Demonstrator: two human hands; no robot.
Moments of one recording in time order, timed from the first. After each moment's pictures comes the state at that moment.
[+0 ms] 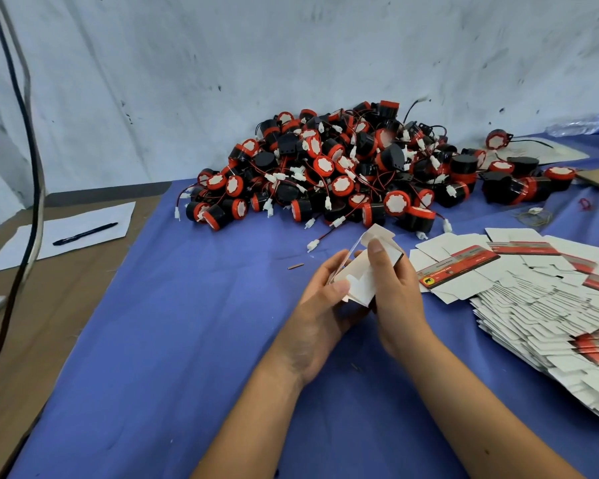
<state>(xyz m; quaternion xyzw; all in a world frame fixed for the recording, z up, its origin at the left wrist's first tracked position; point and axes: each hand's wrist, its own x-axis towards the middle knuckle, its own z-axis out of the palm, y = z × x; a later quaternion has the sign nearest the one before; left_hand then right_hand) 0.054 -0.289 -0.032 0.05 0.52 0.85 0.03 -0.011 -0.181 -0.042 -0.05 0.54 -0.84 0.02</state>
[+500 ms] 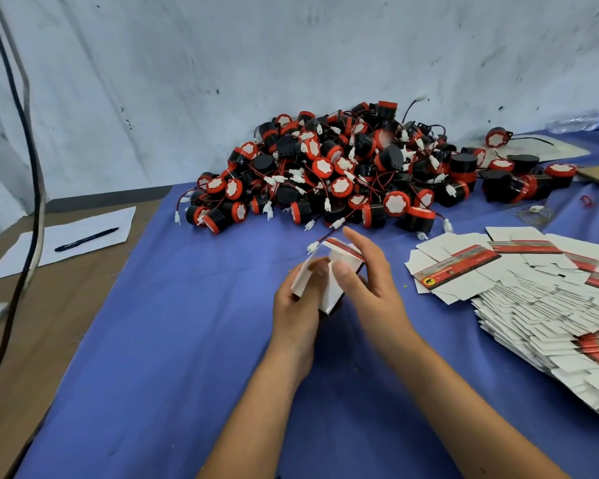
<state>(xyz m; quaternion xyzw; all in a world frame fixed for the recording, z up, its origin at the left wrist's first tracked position) 0.042 -0.298 -0.039 -0.10 0.61 0.78 -0.15 0.004 -0.185 -0.043 -0.22 0.66 -0.72 -0.03</state>
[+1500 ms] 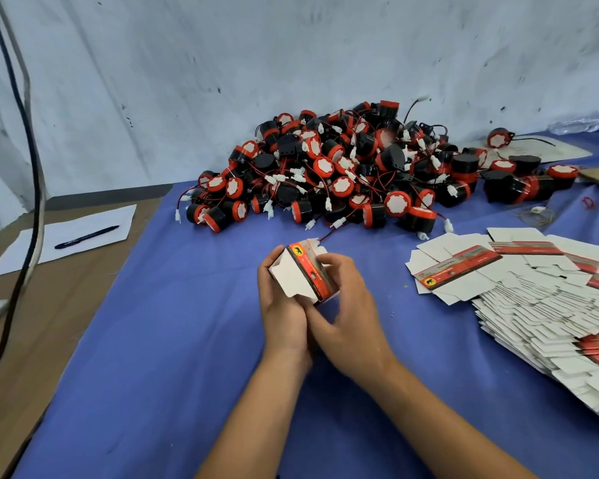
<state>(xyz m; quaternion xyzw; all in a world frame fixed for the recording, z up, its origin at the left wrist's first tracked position) 0.034 -0.302 -0.049 -0.14 0.50 0.82 -0.25 0.024 -0.208 -0.053 -0.27 0.75 -0.59 -0.09</state>
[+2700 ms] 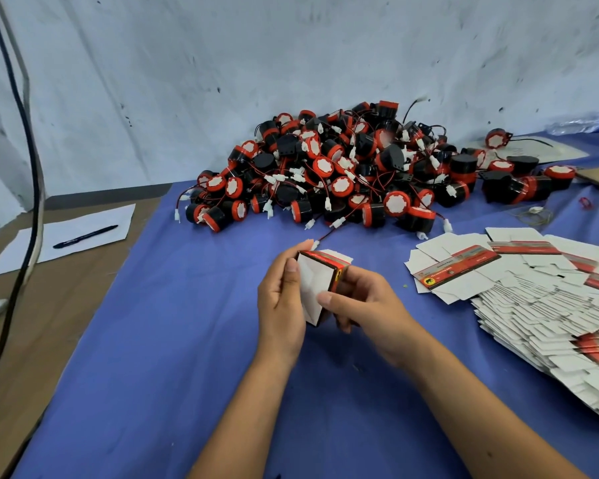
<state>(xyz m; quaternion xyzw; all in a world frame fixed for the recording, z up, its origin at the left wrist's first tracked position) 0.041 -0.315 -0.042 -0.02 0.67 0.67 -0.31 0.001 -0.178 -0.043 -0.27 0.61 -0.73 0.17</state>
